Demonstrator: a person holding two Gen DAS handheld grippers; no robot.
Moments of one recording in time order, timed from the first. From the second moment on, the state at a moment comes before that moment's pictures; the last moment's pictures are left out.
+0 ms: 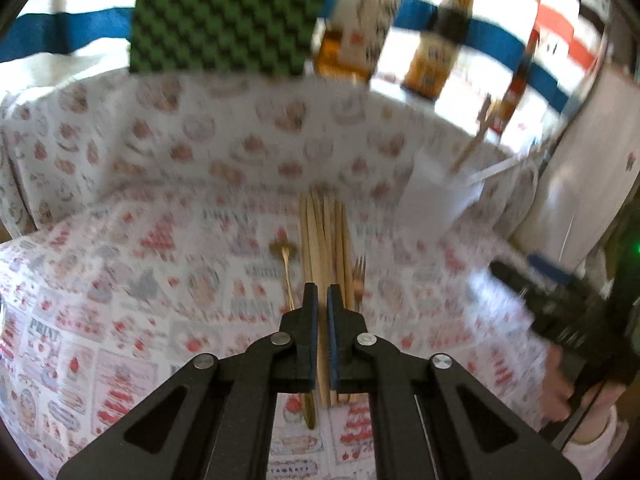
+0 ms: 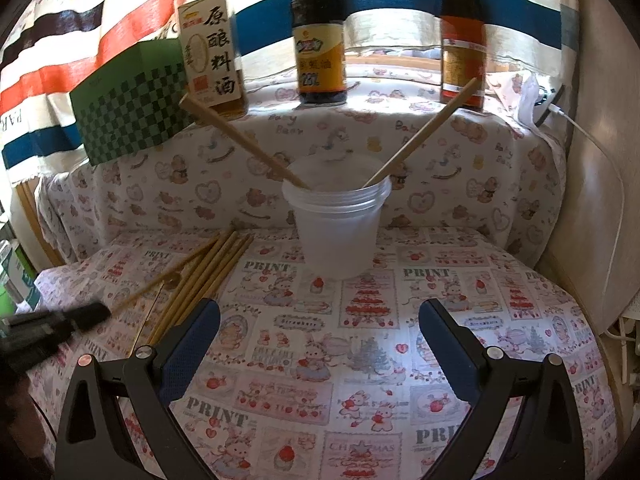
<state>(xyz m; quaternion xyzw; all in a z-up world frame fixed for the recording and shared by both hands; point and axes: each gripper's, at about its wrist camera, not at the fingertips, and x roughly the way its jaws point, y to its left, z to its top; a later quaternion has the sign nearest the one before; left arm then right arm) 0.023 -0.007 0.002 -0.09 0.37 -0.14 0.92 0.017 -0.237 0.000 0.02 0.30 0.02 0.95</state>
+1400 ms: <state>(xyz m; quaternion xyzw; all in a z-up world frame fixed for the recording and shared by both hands) 0.036 -0.043 -0.048 0.00 0.53 -0.16 0.83 0.022 -0.213 -0.012 0.00 0.35 0.07 0.94</state>
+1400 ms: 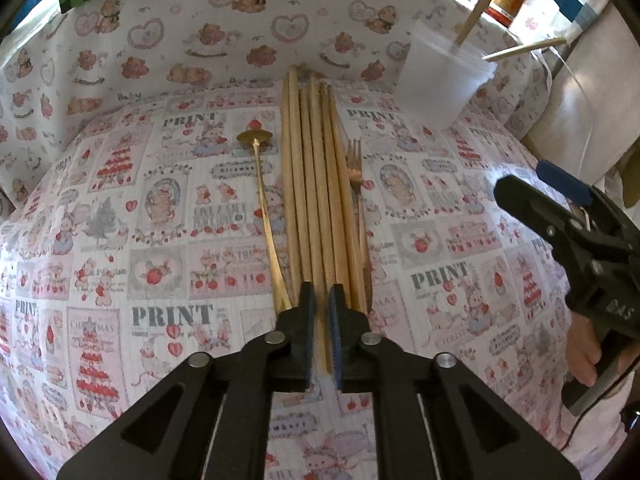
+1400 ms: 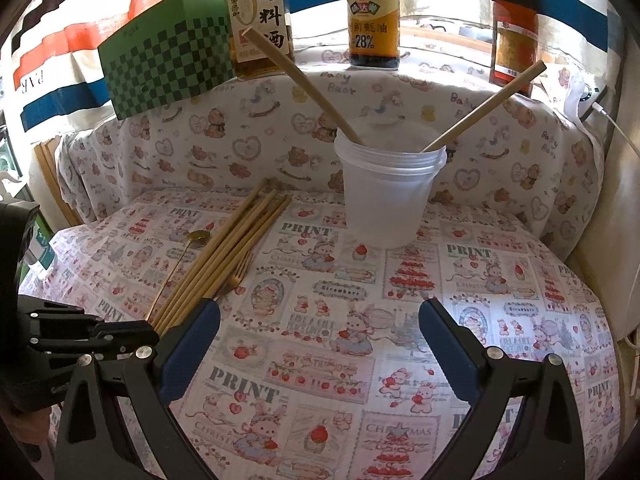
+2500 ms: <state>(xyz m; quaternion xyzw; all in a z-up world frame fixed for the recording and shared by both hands) 0.019 -0.058 -0.048 0.06 0.53 -0.13 0.83 0.020 -0.221 -0.005 0.01 0.34 0.05 0.94</state>
